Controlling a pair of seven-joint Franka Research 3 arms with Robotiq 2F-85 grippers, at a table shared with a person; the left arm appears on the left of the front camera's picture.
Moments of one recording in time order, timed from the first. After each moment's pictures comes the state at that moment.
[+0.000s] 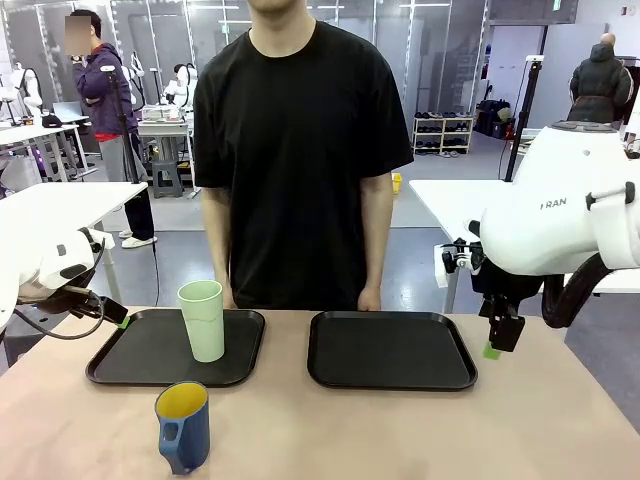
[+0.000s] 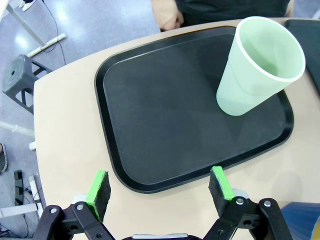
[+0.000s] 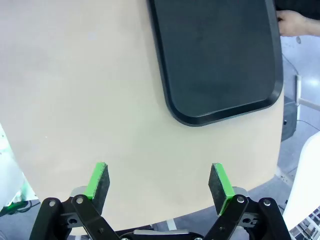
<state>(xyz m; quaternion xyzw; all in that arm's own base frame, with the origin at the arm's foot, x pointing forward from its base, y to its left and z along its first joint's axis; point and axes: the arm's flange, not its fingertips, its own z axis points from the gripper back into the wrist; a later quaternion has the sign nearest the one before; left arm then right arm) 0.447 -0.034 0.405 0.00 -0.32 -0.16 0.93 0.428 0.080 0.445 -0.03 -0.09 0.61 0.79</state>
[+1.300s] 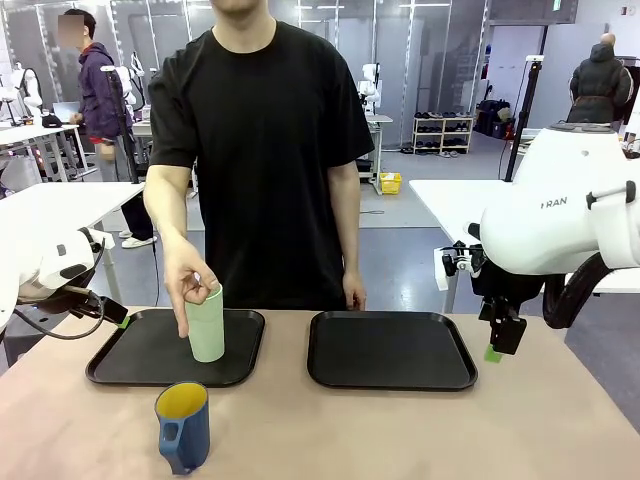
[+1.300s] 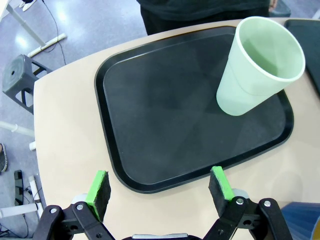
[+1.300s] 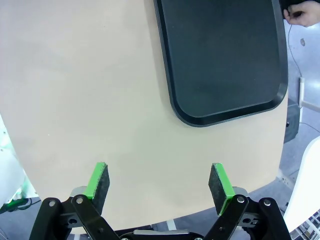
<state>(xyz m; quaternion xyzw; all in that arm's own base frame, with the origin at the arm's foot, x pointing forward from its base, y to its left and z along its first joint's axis) 0.447 -0.034 0.405 0.00 -0.32 -0.16 0.93 0.428 0.081 0.444 -0.03 -0.09 0.62 0.78</state>
